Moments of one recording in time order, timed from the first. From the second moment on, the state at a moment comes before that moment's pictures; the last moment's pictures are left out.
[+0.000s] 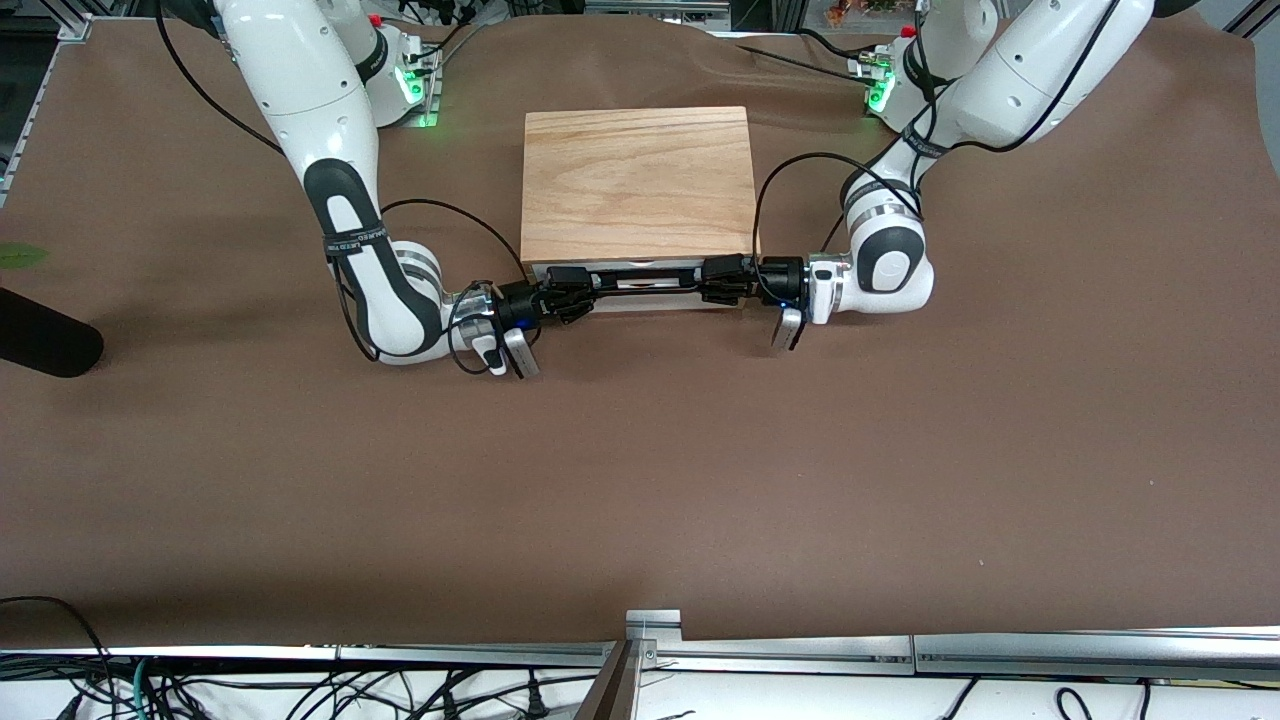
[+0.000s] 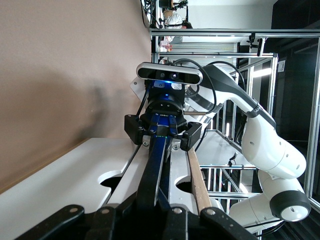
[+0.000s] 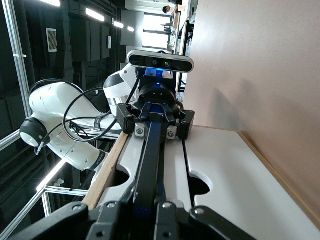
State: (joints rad) left arm 0.06 0.60 -0.47 -2.17 -1.76 1.98 1.21; right arm 0.46 0.72 -0.09 -1.89 1.70 1.59 -1.16
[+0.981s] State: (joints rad) left arm 0.05 0.65 -0.44 -2.09 -1.76 1.96 1.18; right arm 0.46 0.75 -0.09 -1.80 1.70 1.64 -1.09
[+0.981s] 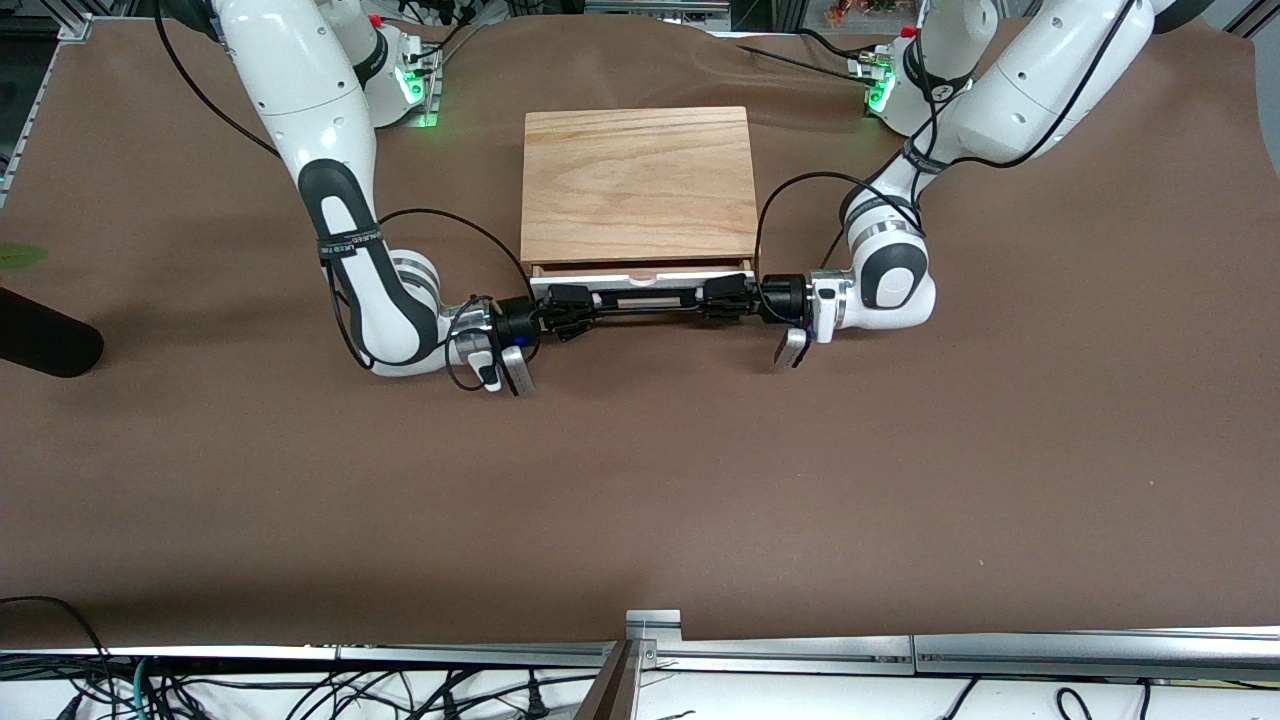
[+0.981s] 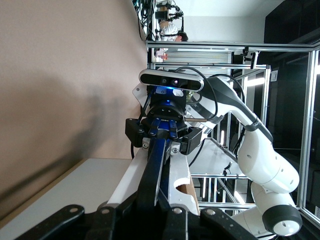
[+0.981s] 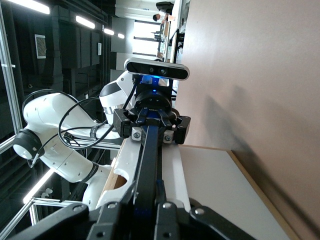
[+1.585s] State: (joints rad) left arm -0.03 0.67 -0.35 -2.02 -1.73 1.93 1.08; right arm 0.45 0.79 -0.09 -1.72 1.69 1.65 -1.04
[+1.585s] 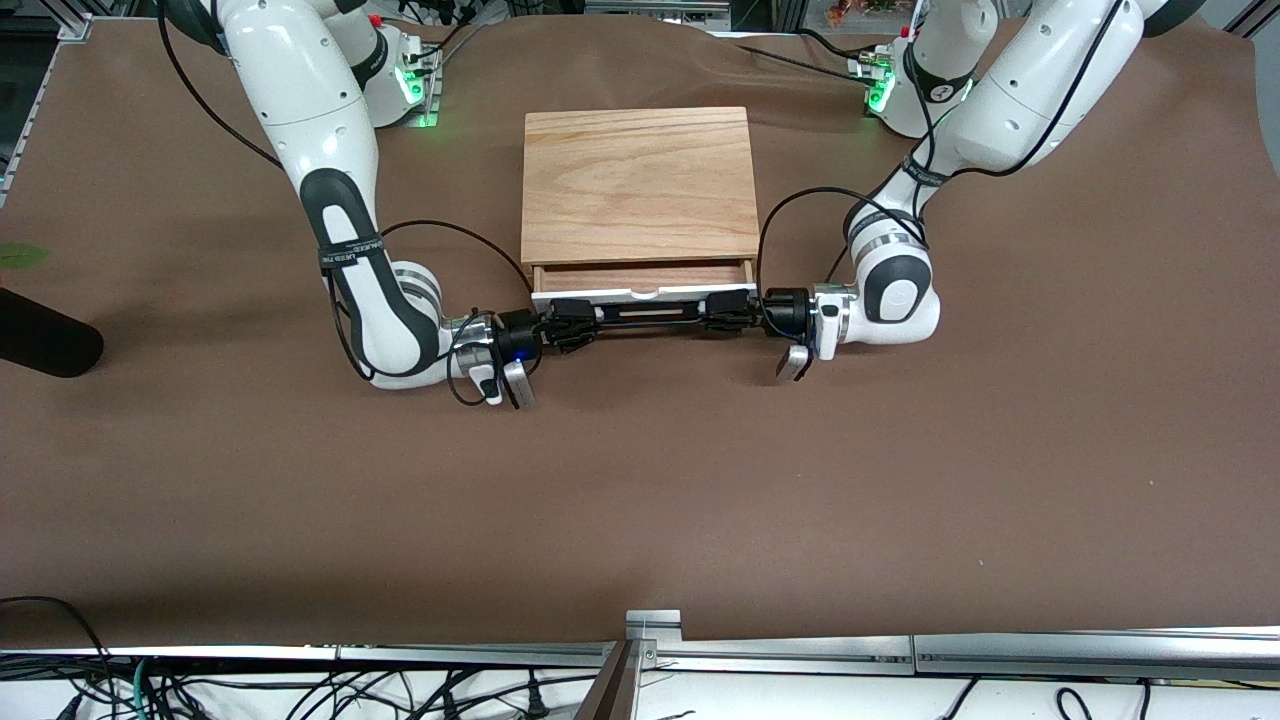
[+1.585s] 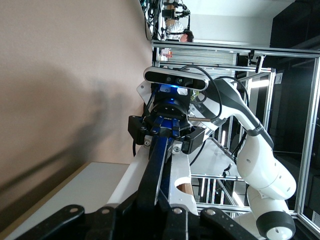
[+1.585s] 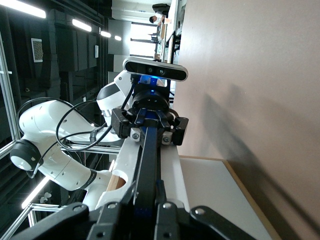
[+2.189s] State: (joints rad) left arm -0.06 0.71 -0.30 -1.93 -1.73 1.92 1.00; right arm 0.44 0.84 -0.09 -1.62 1.69 1.67 -0.98
